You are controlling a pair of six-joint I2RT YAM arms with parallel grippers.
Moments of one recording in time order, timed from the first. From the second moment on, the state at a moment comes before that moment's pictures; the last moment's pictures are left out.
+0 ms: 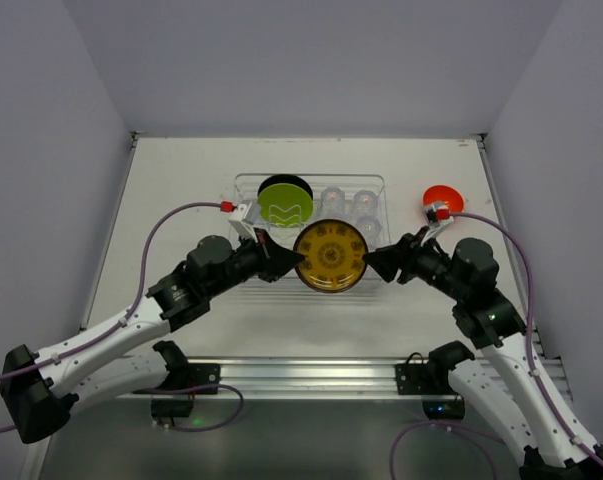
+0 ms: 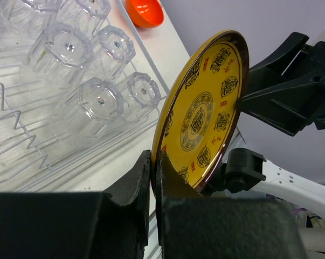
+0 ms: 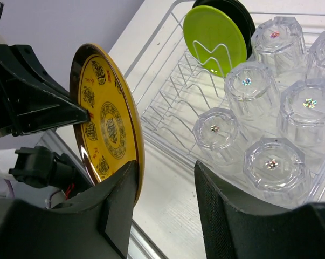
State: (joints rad) left arm -0.85 0.91 0.68 0.04 0.05 -0.76; right arm 0.39 0.58 0.67 -0.31 -0.41 0.48
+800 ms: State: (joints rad) left arm -0.85 0.90 0.69 0.02 0.05 -0.73; right arm 0.38 0.58 0.60 -0.19 -0.47 0.55
